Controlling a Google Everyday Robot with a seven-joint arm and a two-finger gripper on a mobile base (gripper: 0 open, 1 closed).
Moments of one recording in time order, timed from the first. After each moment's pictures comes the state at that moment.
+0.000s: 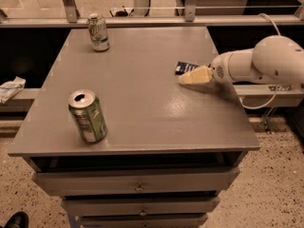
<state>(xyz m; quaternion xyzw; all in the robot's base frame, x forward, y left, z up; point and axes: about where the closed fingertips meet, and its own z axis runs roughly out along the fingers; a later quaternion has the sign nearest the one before) 0.690 -0.185 0.826 -0.25 0.84 0.14 0.45</state>
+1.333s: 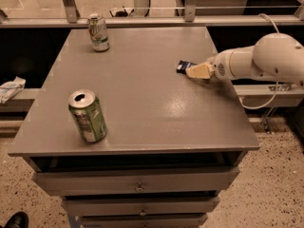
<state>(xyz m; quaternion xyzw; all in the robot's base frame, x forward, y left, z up) 0.699 -0.190 0.829 -0.25 0.84 0.13 0.46</state>
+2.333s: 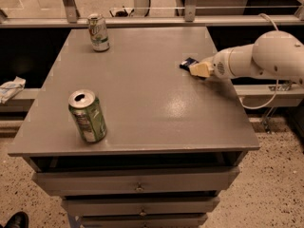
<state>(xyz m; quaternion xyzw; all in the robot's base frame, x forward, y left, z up) 0.700 -0.189 0.835 -0.26 0.84 0.13 0.46</state>
